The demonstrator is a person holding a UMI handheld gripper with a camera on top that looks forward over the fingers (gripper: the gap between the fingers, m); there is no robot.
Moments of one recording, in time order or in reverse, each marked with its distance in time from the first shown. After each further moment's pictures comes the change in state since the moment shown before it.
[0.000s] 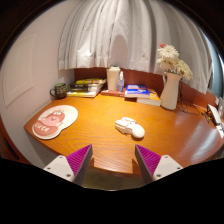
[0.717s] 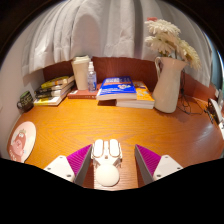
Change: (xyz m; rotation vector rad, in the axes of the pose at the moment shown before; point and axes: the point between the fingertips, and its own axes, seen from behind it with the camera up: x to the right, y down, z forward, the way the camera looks) arm 0.162 -0.054 0.196 -0.105 0.104 0.097
